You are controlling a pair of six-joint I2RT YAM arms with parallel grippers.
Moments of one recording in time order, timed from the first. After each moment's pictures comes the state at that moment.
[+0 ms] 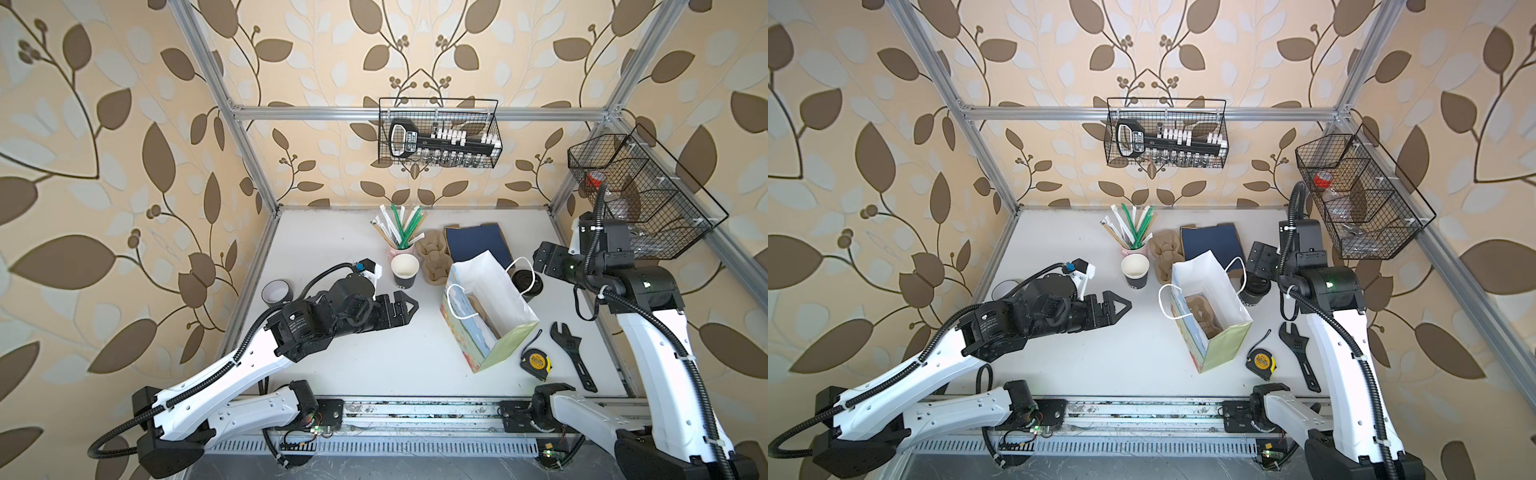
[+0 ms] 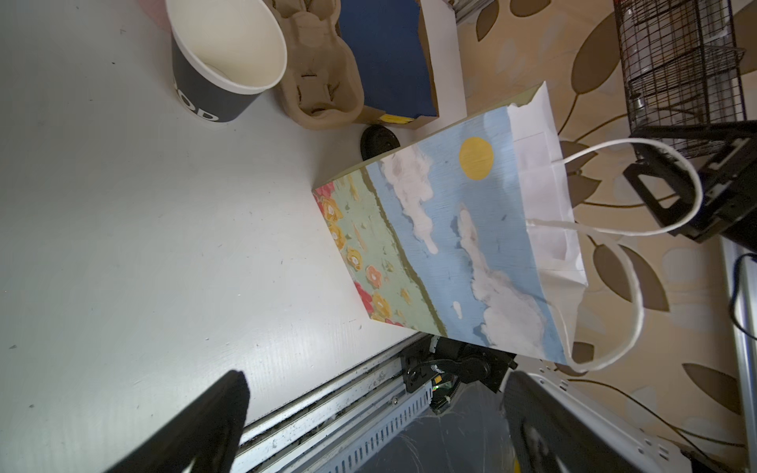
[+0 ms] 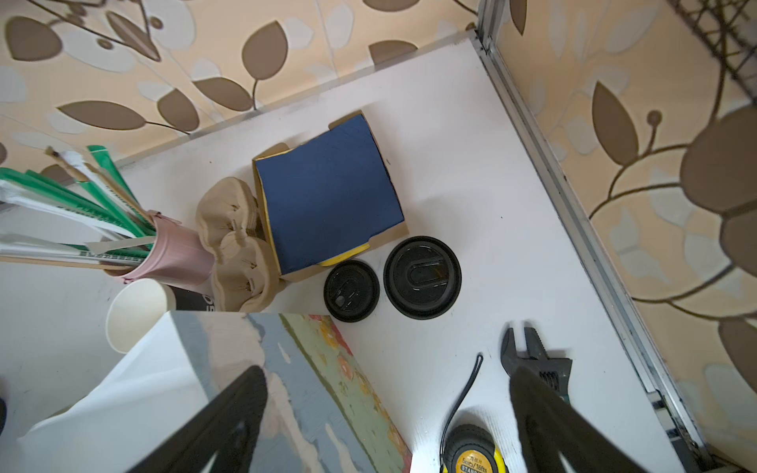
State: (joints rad) left arm -0.93 0.95 1.07 -0.74 0.04 -1.03; right arm 0.07 1.08 1.45 -1.17 0.19 0.38
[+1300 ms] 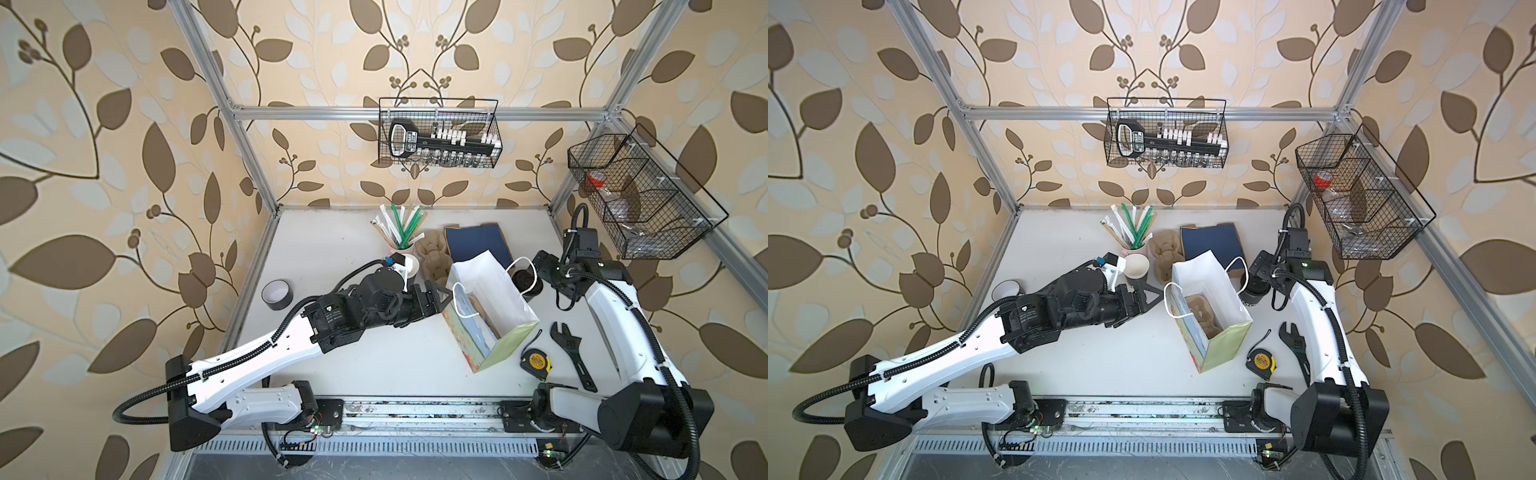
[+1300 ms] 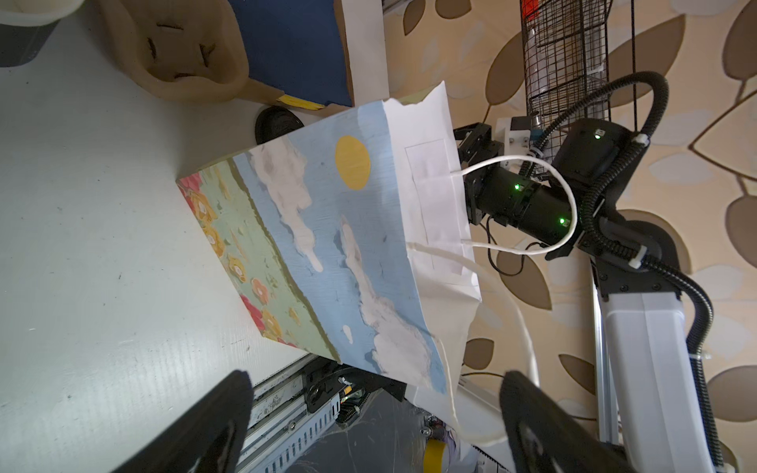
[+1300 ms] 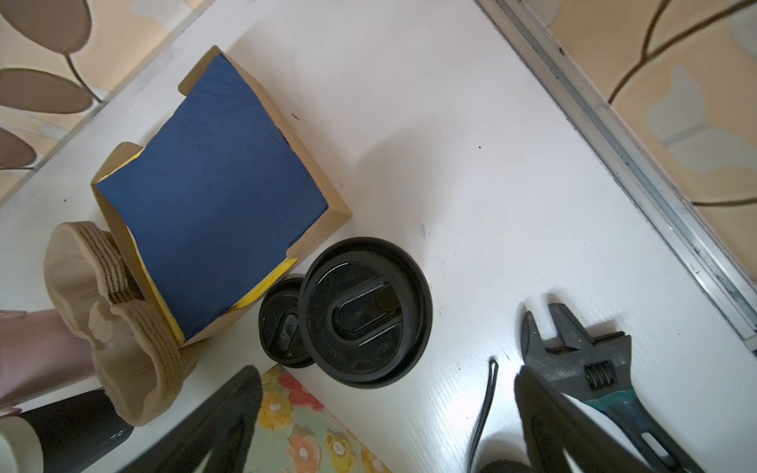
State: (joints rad) left arm -1.03 1.12 1.11 -0.44 0.07 -1.21; right arm -0.14 1.23 1.14 -0.90 0.11 0.51
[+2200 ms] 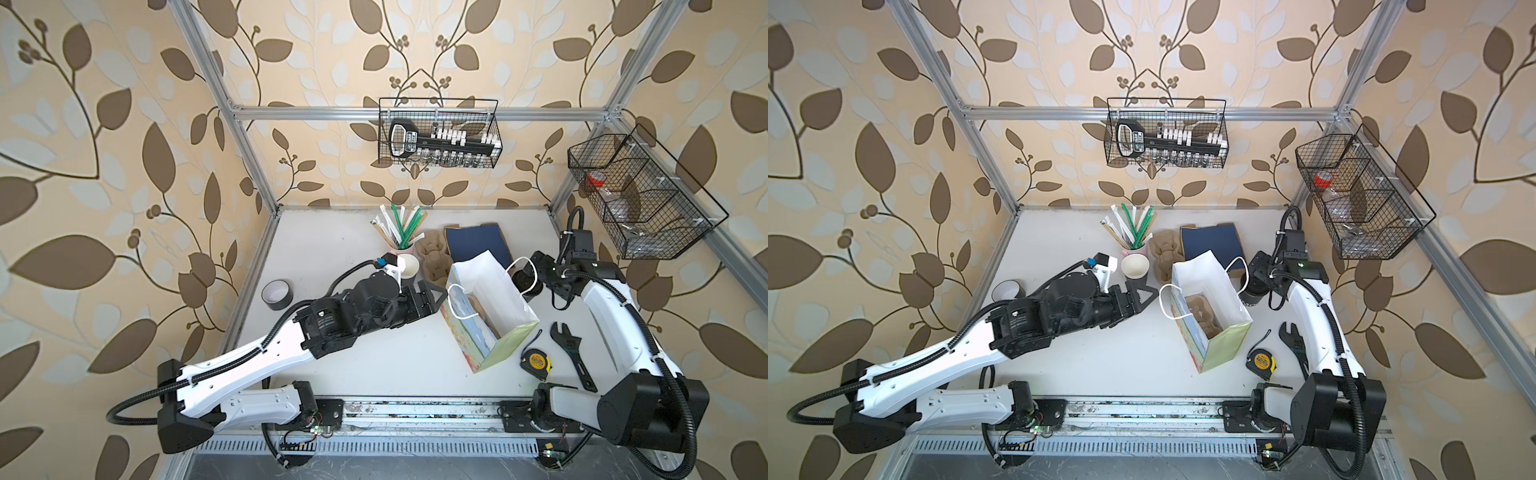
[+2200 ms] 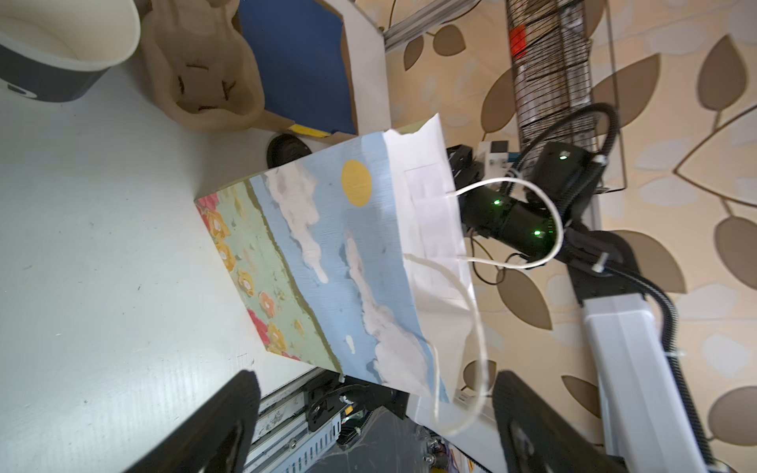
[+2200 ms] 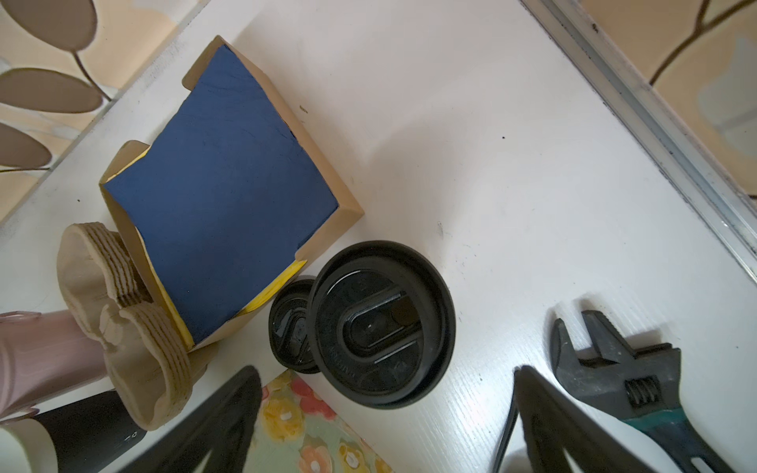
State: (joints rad) left arm -1.05 1.11 1.11 -0.46 -0.03 -1.22; right arm -0.14 1.25 1.10 -0.84 0.07 0.53
